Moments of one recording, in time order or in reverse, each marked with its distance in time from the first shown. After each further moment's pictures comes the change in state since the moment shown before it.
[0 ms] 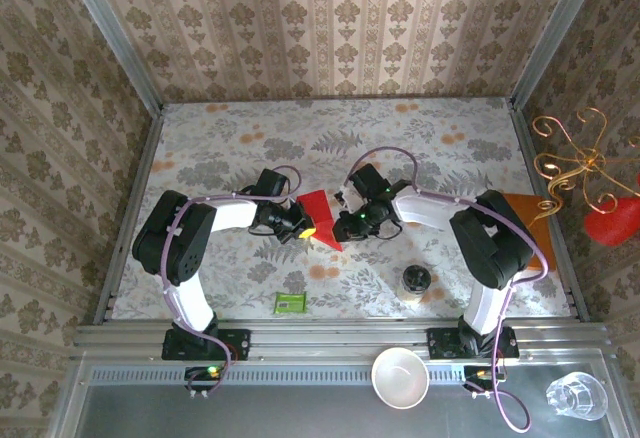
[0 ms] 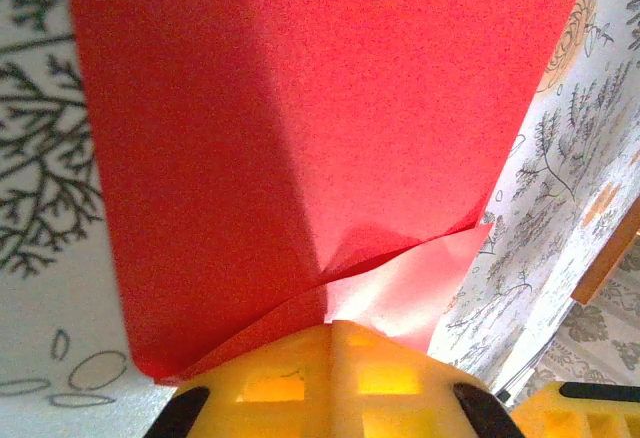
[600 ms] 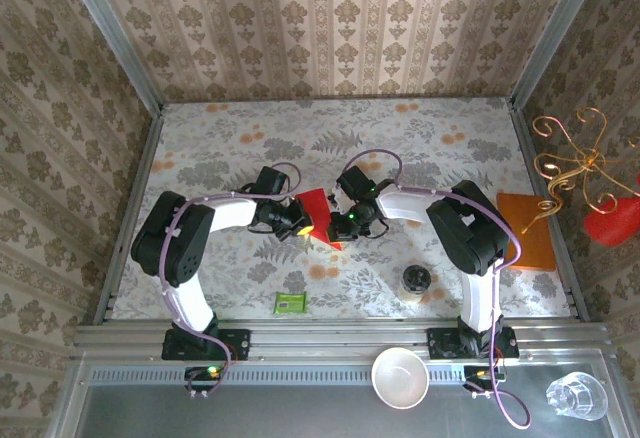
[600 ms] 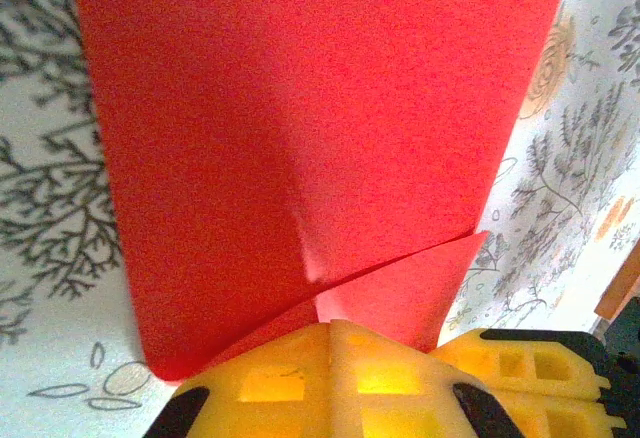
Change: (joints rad) left arm -0.001 -0.019 0.019 -0.022 -0.055 0.047; right arm 0.022 0.141 0.081 -0.004 0.064 0.047
